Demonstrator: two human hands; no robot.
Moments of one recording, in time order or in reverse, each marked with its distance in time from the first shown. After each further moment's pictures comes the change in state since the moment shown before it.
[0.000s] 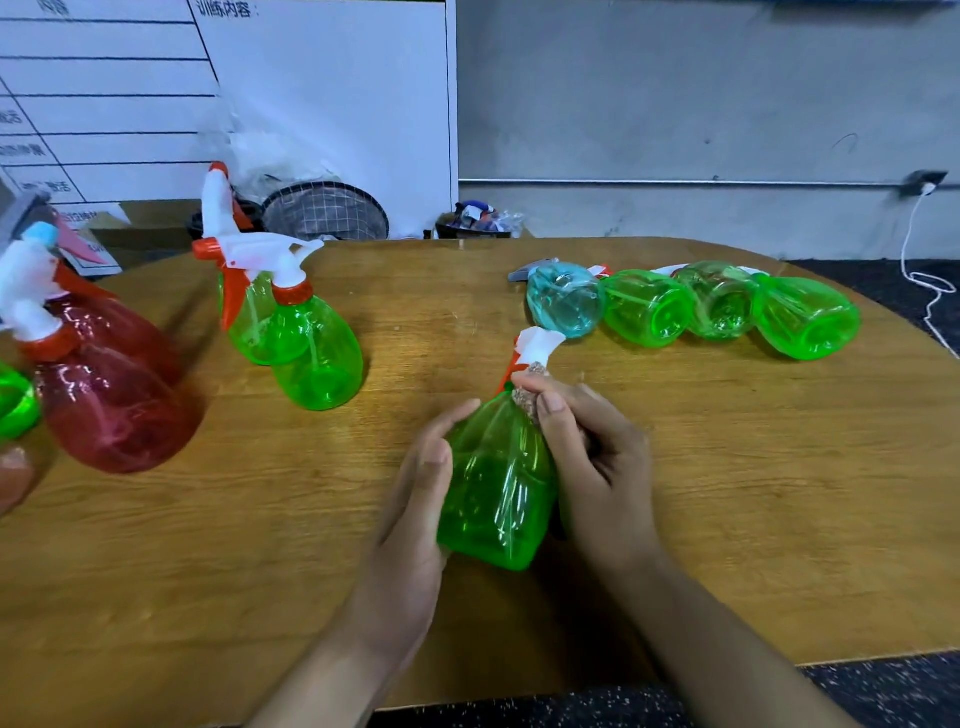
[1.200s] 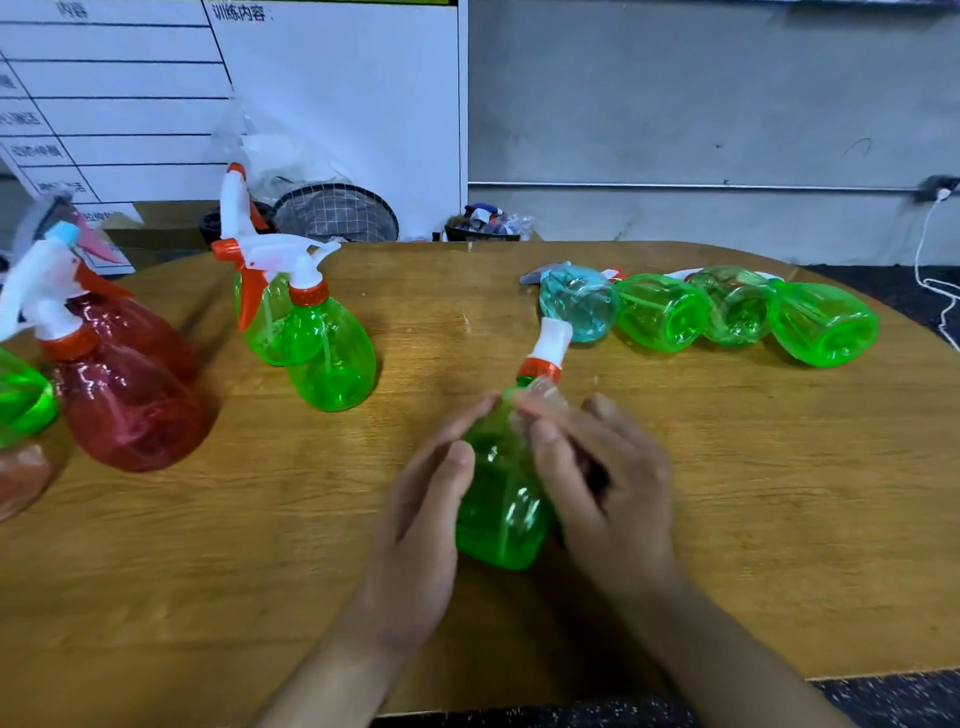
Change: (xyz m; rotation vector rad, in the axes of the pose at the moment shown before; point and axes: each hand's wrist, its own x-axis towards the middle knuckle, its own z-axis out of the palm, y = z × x) left_hand 0.011 0.000 -0.004 0.131 0.045 0.220; right_hand -0.006 -0.011 0.000 -0.267 -0.026 -0.244
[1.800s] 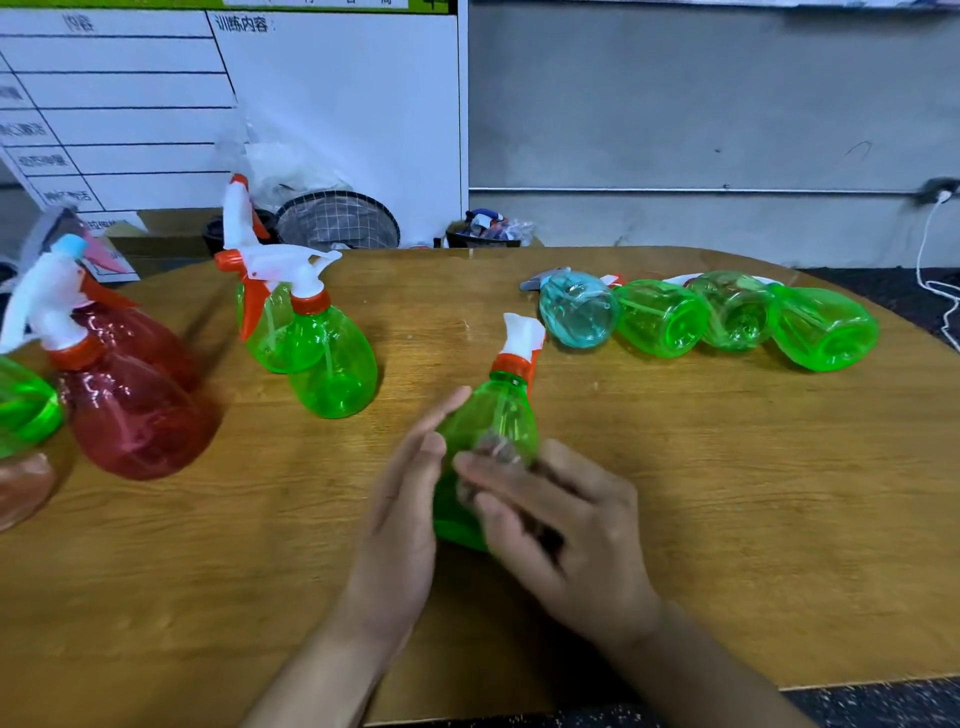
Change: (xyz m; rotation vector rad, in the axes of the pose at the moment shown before) left_hand 0.007 -0.002 -0.009 -0.041 0.036 -0.060; right_hand -0.013 -0.010 0.009 -0.067 -0.099 -0.233
